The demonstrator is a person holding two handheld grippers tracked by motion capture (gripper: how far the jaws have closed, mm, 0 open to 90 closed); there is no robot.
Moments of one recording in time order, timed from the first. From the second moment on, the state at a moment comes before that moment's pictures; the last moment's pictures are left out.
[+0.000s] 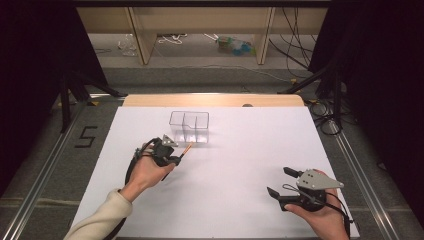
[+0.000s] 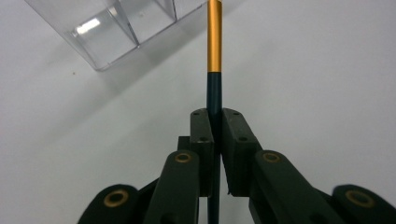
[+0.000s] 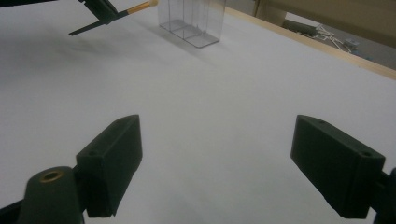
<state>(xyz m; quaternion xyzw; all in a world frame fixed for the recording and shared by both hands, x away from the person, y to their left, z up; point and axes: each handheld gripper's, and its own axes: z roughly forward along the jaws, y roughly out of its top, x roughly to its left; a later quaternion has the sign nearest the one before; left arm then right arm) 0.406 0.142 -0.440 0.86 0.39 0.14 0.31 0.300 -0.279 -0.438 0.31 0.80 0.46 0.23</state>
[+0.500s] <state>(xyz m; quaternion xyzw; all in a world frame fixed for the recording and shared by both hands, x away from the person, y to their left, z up) 0.400 0.151 -0.436 0.84 0.38 0.16 0.35 0.300 -0.279 -0.438 0.31 0.80 0.46 0.23</state>
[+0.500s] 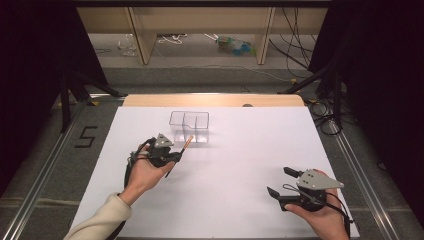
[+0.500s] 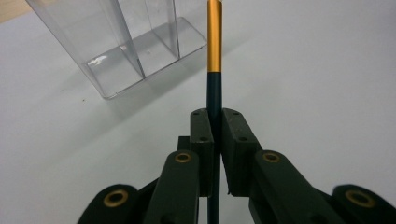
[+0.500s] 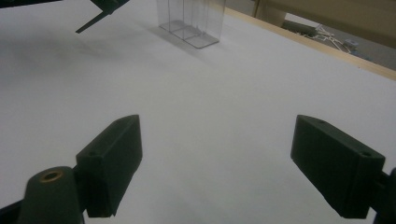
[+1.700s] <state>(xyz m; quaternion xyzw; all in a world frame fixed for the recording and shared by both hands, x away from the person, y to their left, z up) 0.399 0.151 -0.435 0.78 0.40 0.21 0.44 0.300 -0.279 -0.438 0.31 0.80 0.46 0.23</state>
